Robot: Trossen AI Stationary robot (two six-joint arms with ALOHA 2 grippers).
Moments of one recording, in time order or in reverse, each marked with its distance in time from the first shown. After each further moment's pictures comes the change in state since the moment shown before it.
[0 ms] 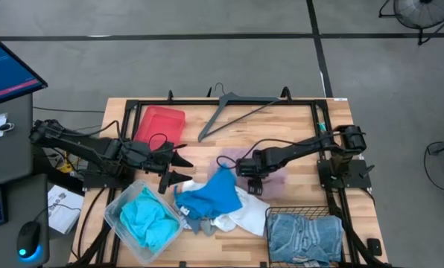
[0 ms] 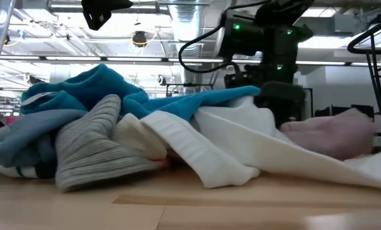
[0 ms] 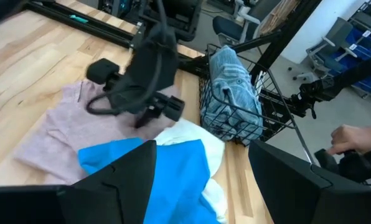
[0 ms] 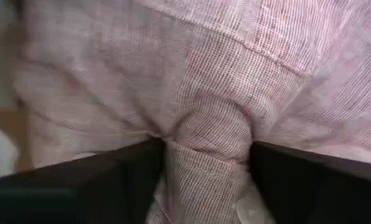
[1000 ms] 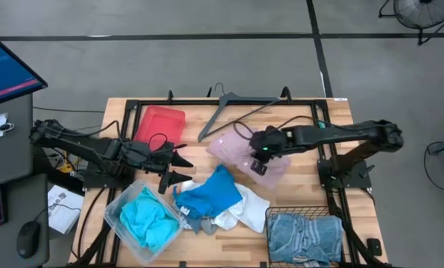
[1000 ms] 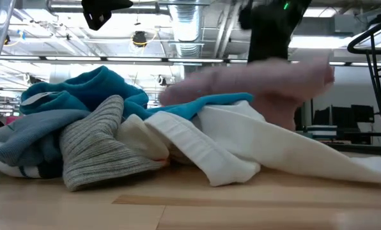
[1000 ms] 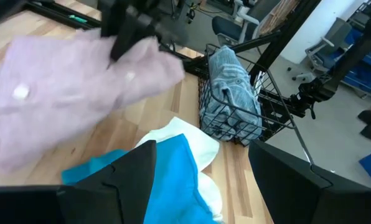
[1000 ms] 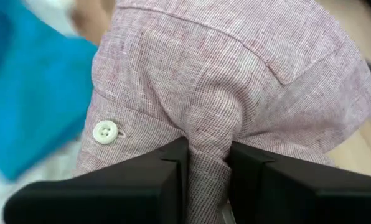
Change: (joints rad) left arm 0.000 0.000 0.000 0.002 0.002 -0.001; right arm -0.053 -0.444 0.055 -0.079 0.111 0.128
